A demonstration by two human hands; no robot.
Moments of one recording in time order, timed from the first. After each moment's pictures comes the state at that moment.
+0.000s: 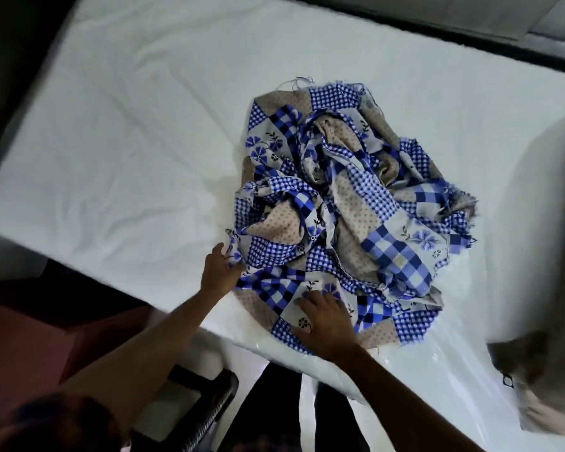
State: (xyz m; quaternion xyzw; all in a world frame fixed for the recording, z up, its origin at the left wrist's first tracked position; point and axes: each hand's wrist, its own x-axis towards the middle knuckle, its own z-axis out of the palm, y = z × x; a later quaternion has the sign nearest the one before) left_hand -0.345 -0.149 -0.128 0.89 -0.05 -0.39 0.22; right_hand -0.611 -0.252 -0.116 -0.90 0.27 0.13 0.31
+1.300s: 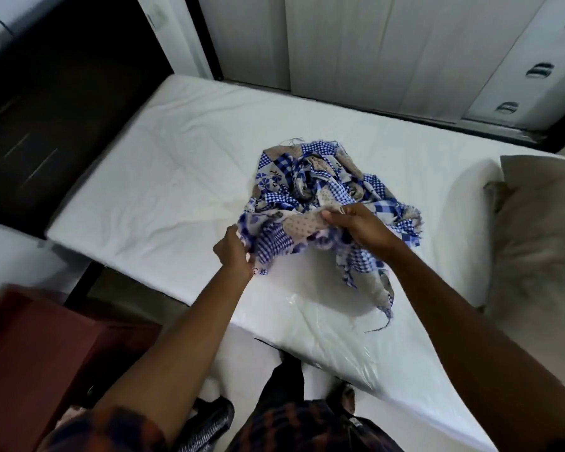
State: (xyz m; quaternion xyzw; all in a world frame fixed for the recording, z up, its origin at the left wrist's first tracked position) left_hand -0.458 -0.174 0.083 0.63 0.28 -0.31 0.66; right_hand -0.625 -0.358 0.130 -0.70 0.27 -0.05 0.65
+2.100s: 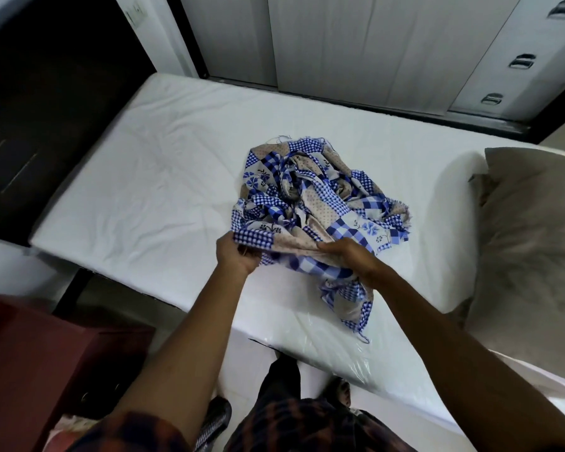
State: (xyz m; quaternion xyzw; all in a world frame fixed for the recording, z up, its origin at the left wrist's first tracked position) left_hand -0.466 -0.202 0.088 0.48 0.32 -0.39 0.72; right_hand -0.658 -0.345 0.090 -0.62 0.38 0.07 0.68
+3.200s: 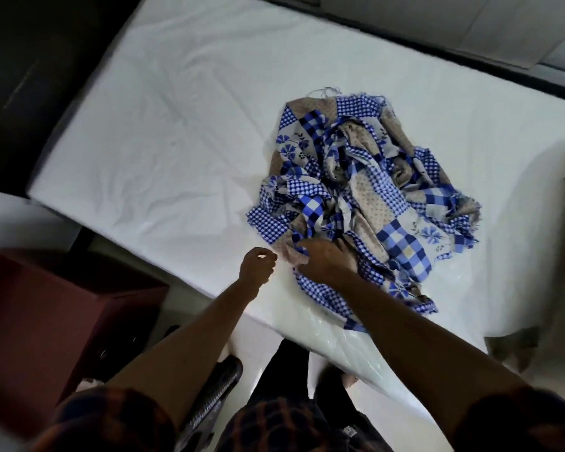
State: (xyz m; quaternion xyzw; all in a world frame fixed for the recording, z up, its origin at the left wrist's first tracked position) left_hand -0.407 -0.149 -0.051 0.77 0.12 -0.47 0.40; right_hand -0.510 -0.297 -0.040 -0.87 0.27 0.27 0.32
